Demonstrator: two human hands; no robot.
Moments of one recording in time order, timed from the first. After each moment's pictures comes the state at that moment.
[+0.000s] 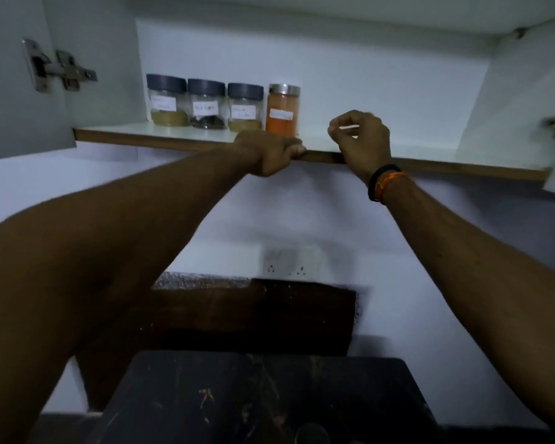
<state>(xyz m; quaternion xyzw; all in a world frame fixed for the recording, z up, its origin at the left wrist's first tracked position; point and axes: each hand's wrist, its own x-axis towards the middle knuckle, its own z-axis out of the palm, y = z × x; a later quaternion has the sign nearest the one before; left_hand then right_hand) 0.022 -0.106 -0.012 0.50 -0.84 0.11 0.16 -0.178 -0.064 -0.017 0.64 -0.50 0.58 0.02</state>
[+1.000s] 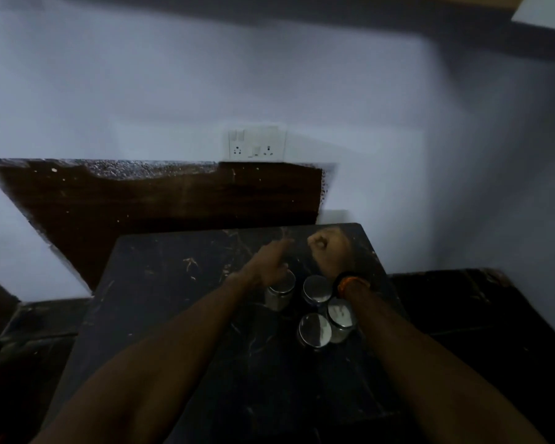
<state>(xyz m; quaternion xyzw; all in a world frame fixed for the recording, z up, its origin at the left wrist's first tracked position) -0.049 0.091 -0.410 0.45 -0.82 -0.34 0.10 -0.222 0.128 -0.400 0.54 -0.73 0.39 -0.16</state>
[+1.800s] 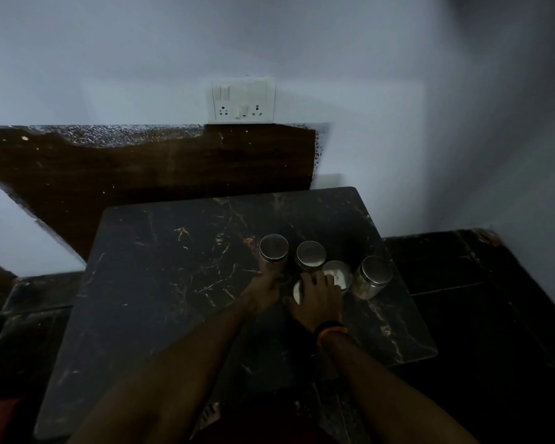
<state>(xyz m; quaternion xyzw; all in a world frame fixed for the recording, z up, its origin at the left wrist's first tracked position) -0.042 0.164 -0.515 0.49 -0.74 -0.46 0.03 -0.197 0.237 -0.528 0.61 -0.79 0.01 -0.10</state>
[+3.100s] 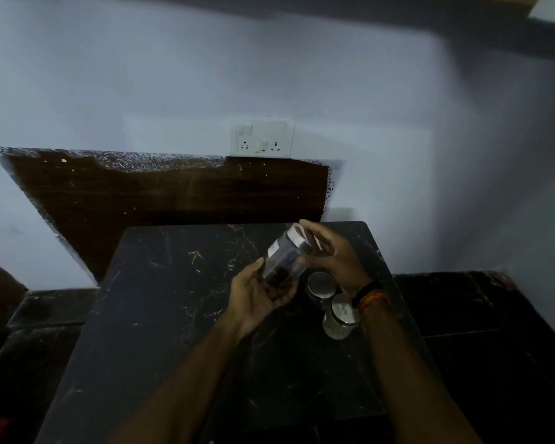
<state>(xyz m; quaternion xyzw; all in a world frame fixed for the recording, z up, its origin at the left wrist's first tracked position) -0.015 0.165 -0.443 0.30 -0.15 -0.85 0.40 -0.214 0.169 -0.369 0.58 -0.51 0.43 -0.47</state>
